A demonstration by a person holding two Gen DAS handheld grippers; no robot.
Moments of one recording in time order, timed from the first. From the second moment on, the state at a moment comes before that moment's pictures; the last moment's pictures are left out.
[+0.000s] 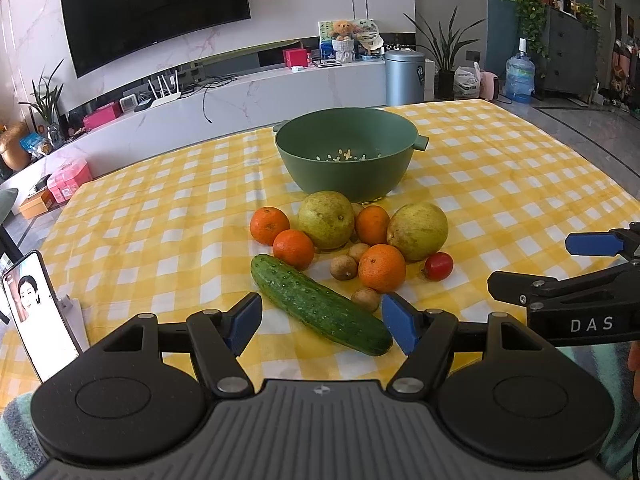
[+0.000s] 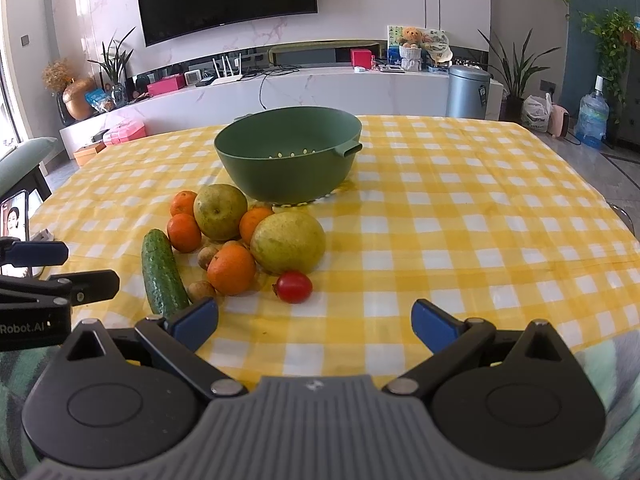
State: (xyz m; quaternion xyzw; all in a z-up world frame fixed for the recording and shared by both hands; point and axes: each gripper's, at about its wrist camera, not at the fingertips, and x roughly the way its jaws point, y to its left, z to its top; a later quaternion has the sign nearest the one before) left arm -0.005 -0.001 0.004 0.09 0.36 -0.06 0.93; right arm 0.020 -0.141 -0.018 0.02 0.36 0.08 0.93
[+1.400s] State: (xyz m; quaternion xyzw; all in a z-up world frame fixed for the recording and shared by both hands) left arm -0.006 -0.003 0.003 0.08 0.36 -0.06 0.93; right arm 0.024 -0.142 -0.023 0.02 0.37 0.07 0.93
